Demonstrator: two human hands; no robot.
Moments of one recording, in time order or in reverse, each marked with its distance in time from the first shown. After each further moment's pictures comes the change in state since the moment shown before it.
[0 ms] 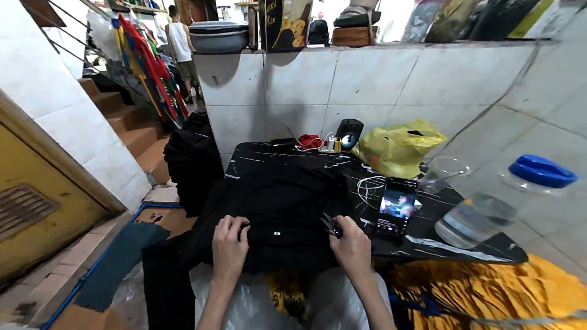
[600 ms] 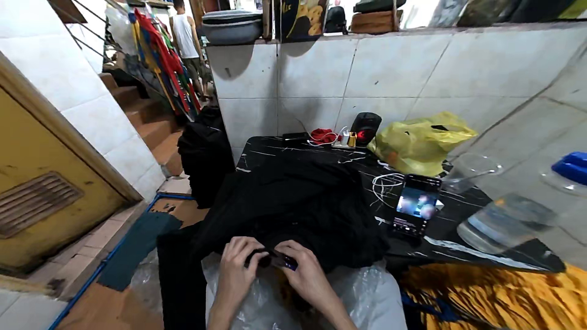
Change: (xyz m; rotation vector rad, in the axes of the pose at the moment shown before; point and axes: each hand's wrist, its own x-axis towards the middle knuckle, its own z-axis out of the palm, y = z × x) left_hand -0.061 -0.009 -0.023 -0.174 -0.120 0.034; right_hand -0.064 -0.084 0.036 0.516 -0.572 -0.231
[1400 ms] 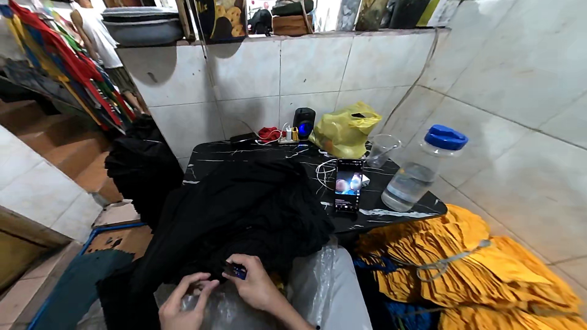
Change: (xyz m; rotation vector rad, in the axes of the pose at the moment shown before) left_hand -0.027 0.008 -0.016 -0.397 -0.002 -0.145; right_hand 0.008 0.001 0.035 0.457 0.025 -0.033
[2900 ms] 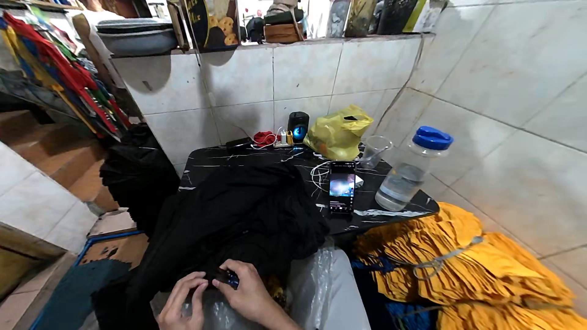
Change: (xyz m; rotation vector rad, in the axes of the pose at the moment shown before) left_hand 0.004 -0.012 0.006 0.122 0.043 0.168; right_hand -0.002 -0.007 0.009 -0.091 0.036 0.057
